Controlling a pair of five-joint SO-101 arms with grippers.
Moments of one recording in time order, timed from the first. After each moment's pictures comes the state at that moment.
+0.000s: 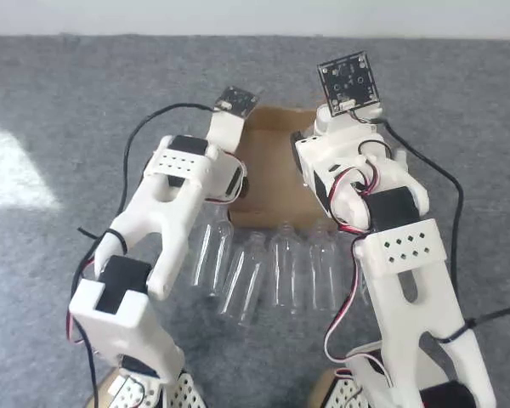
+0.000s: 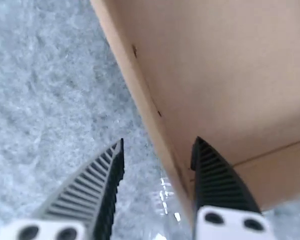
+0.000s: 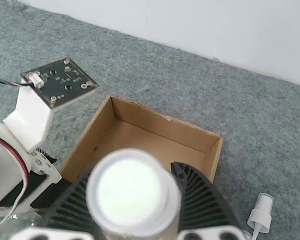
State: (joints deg) left arm 7.5 13.1 13.7 60.9 -7.0; right arm -19.0 -31.5 24.8 49.7 3.8
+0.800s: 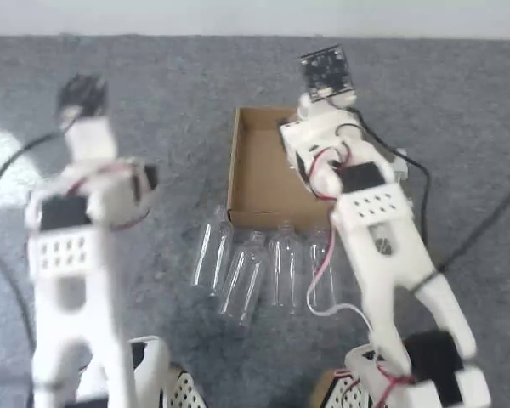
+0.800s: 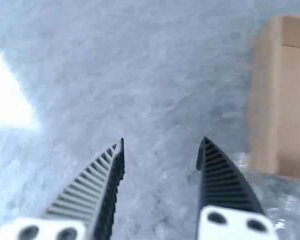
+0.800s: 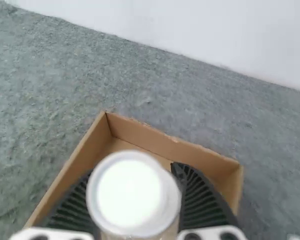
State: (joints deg) left arm -17.1 -37.1 37.6 67.0 1.7; right arm -20.0 -12.6 24.5 29.8 3.8
